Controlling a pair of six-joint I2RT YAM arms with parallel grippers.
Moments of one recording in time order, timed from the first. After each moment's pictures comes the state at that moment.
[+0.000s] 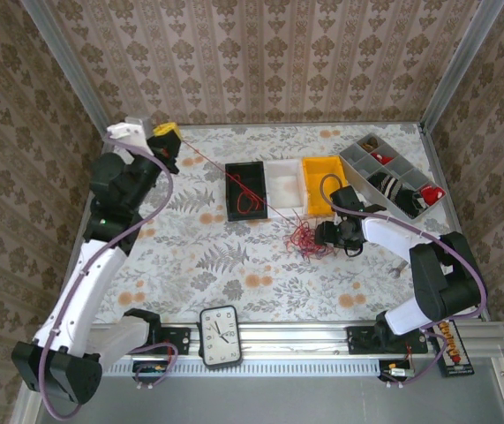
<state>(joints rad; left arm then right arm) -0.28 0.99 1.03 0.12 0.19 -0.26 0.29 1.50 0.79 -0.54 -0.05 0.45</state>
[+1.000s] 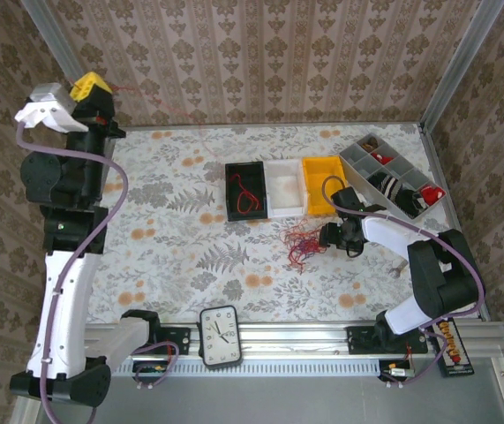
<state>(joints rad) -0.16 0.97 1.35 0.11 -0.03 -0.22 0.28 1.52 0.78 -0.56 0.00 0.47</state>
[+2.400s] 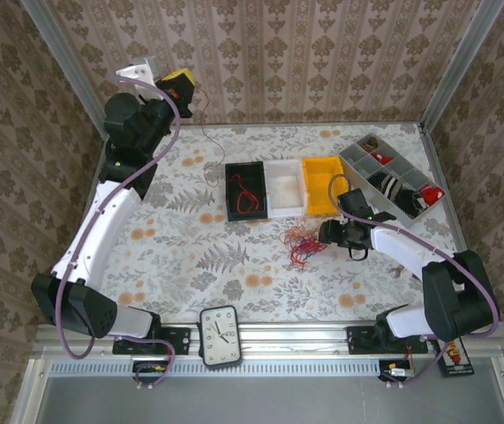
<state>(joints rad) -0.33 1.39 1.46 0.13 0.18 -0.44 0.27 1.38 0.72 -0.47 -0.03 0.47</state>
